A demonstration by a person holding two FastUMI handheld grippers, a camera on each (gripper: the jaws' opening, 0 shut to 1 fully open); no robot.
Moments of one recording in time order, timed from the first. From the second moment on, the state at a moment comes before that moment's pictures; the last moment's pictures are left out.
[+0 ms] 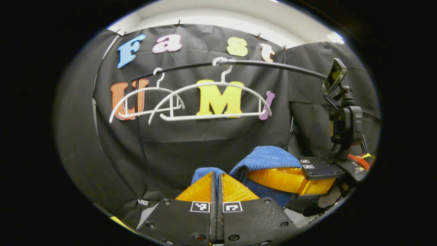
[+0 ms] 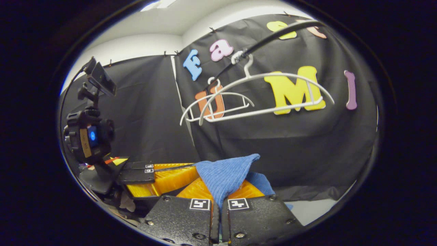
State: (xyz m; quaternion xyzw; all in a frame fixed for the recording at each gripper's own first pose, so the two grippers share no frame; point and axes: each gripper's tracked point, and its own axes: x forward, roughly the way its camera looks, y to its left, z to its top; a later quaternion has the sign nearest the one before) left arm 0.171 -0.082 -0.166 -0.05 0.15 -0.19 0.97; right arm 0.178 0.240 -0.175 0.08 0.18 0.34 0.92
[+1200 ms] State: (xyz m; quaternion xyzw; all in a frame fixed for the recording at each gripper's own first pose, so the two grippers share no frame) left arm 0.127 -0.033 -0.498 -0.04 0.49 -0.08 0.87; right arm 0.193 0.267 -0.474 -0.05 0.52 0.21 0.83
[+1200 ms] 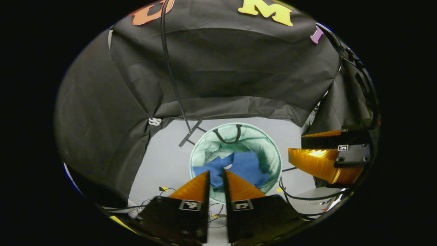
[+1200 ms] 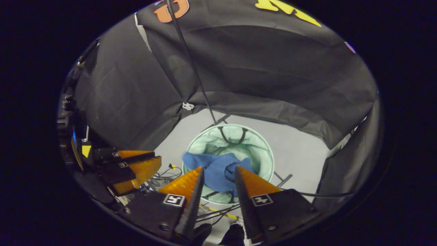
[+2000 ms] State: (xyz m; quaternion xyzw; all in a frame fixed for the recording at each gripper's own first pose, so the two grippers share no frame) left arm 0.094 0.013 -0.303 -0.03 0.29 -0.05 0.96; right arm 0.147 0.204 -0.265 -0.02 0.31 0.12 0.94
